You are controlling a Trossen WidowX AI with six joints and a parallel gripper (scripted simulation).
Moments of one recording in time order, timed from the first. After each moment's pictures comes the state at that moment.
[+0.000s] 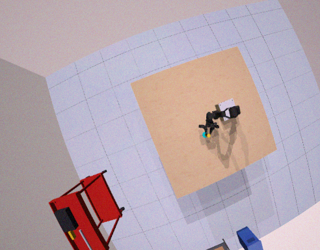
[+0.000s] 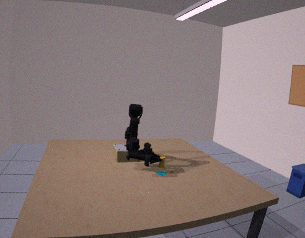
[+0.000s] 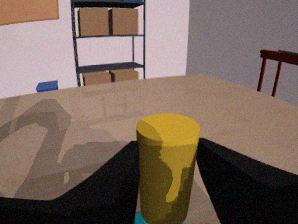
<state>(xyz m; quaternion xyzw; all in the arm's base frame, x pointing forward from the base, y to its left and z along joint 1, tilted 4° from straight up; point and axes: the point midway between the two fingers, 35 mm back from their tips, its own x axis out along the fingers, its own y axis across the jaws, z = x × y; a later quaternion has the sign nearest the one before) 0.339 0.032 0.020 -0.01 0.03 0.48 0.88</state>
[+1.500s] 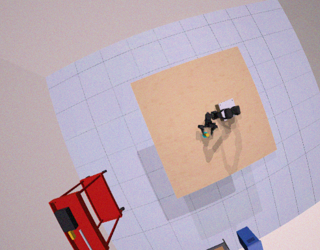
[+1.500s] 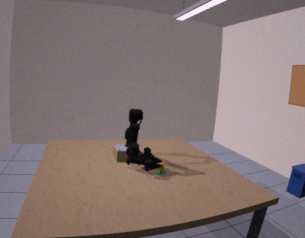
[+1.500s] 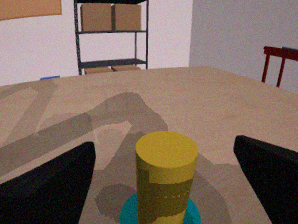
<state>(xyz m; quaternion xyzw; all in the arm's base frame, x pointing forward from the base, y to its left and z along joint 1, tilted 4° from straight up) 0.337 0.036 -0.012 -0.01 0.03 0.48 0.87</state>
